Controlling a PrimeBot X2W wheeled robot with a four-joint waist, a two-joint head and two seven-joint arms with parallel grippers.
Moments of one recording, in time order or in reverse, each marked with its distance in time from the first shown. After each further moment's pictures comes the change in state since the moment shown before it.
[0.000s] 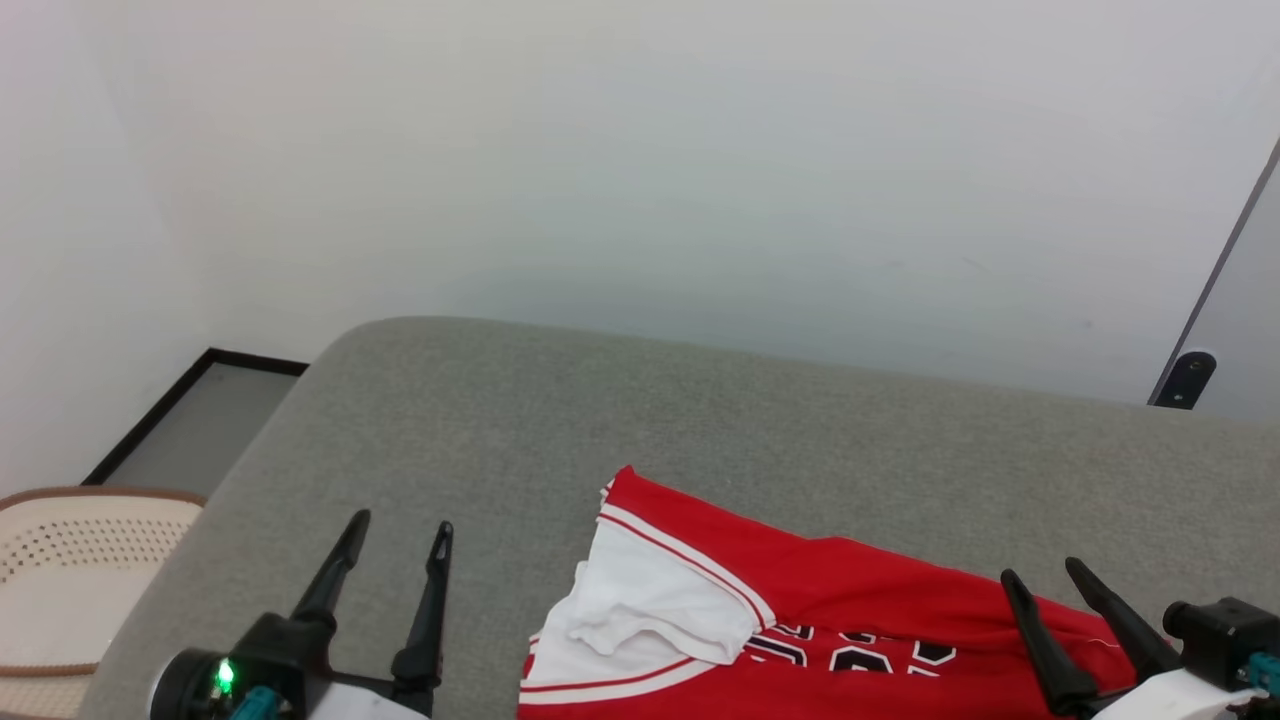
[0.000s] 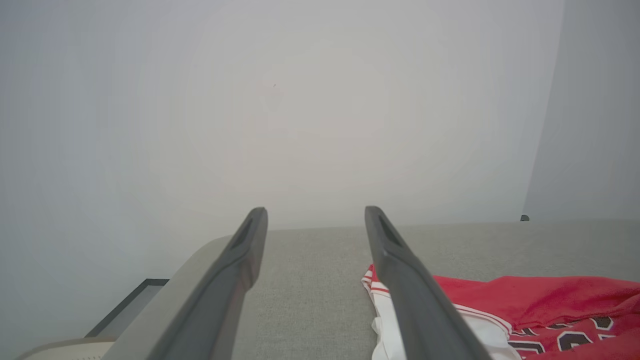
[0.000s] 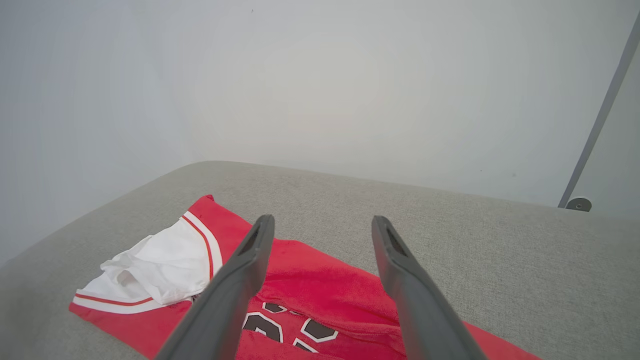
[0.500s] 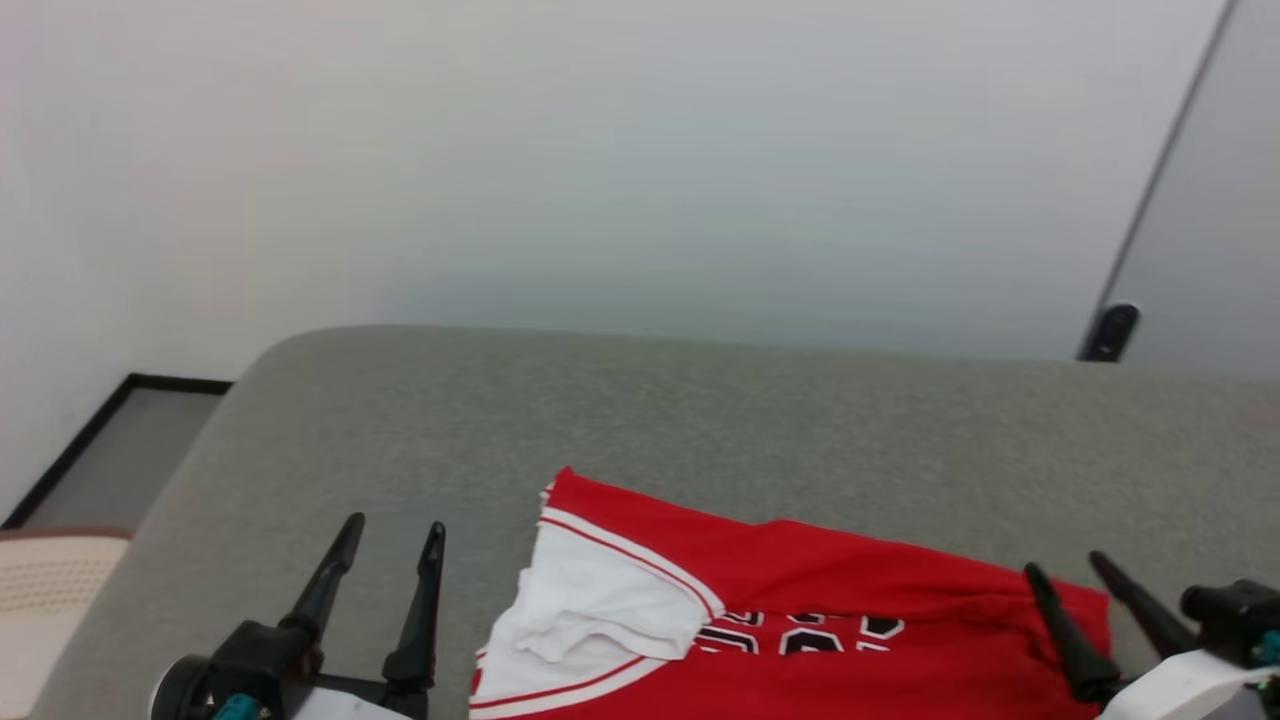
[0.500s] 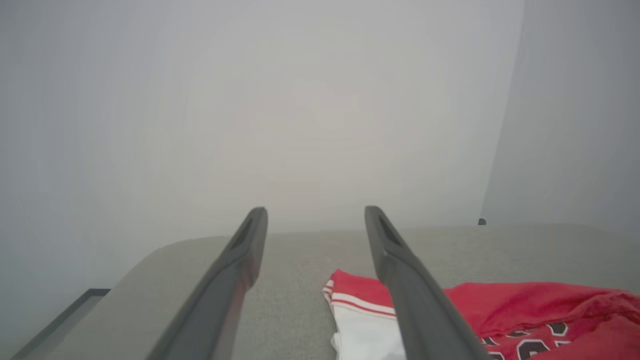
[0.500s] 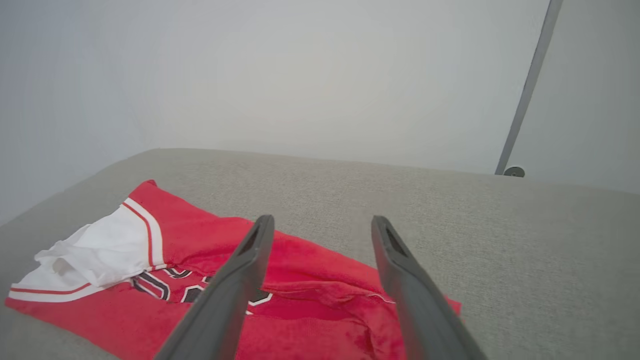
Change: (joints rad) left arm 0.042 -0.162 0.203 0.036 0.120 -0.216 0.000; right arm -0.047 -0.037 0.024 0.074 0.016 0.000 0.010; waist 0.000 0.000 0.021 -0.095
